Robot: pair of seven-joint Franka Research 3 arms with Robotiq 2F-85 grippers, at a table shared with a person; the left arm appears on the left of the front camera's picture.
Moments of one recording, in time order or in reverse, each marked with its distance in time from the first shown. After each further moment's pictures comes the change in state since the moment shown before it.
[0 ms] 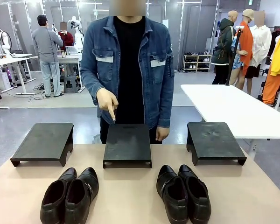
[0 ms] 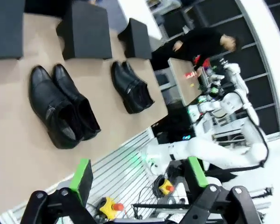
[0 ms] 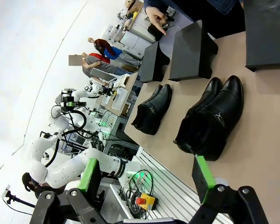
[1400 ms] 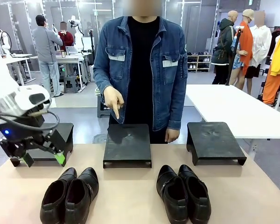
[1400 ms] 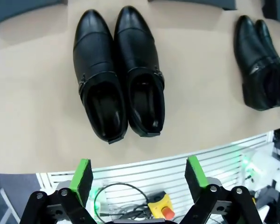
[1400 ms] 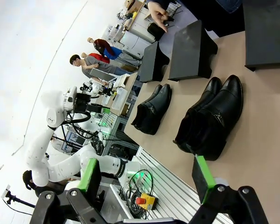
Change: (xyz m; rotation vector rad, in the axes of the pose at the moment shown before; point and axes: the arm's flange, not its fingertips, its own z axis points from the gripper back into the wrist) left arm -0.004 -0.074 -0.278 0.823 0.297 0.021; right arm 0.000 0.000 0.000 -0.002 0.000 -0.002
